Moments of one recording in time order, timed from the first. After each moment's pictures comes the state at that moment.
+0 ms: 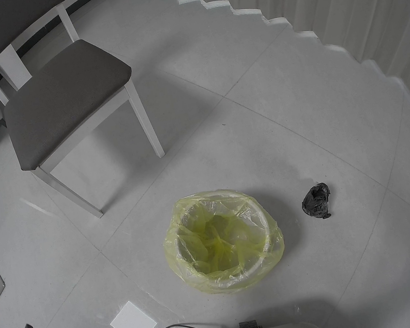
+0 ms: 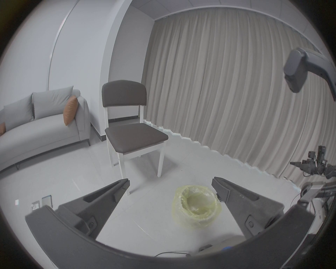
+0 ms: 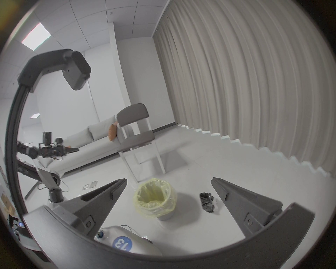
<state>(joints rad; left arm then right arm) -0.01 0.15 -0.11 -0.16 -0.22 -0.06 -0.01 0.03 -0.03 -0.17 0.38 0.09</state>
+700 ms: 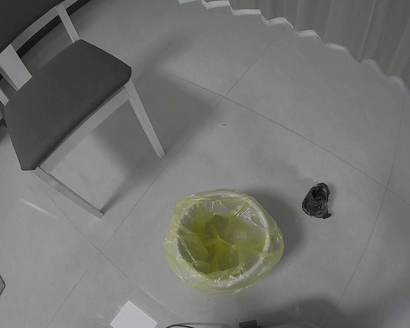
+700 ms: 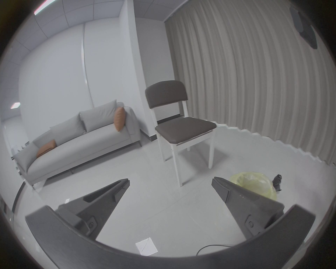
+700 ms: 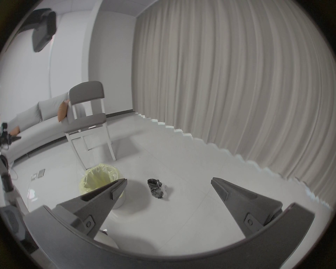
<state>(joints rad) 0.00 0.01 -0.02 -0.07 0.26 0.03 -0.01 0.01 -0.02 -0.04 -0.04 -0.01</state>
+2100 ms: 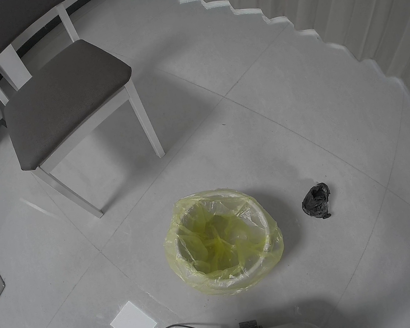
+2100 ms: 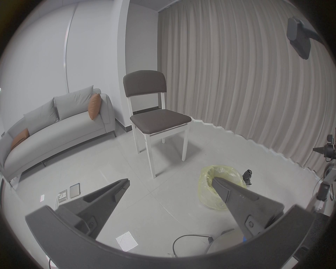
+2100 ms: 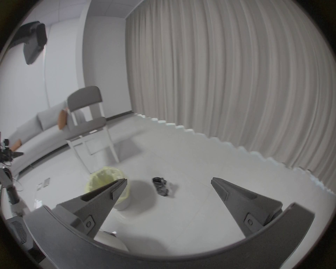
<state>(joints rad) 0.00 0.01 -0.02 0.00 -0.02 -0.02 -0.01 0.01 -0.02 -0.03 -0.07 0.04</state>
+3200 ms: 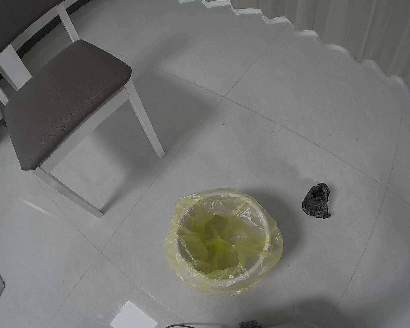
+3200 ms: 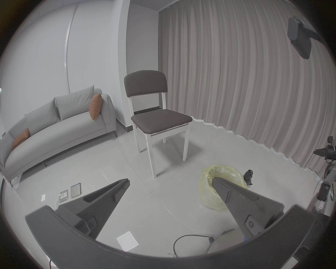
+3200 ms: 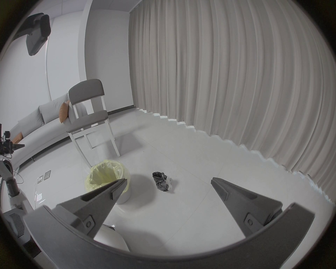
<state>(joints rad) 0.00 0.01 -0.02 0.00 -0.01 -0.02 -0.01 0.01 -0.02 0.00 -0.01 0.01</state>
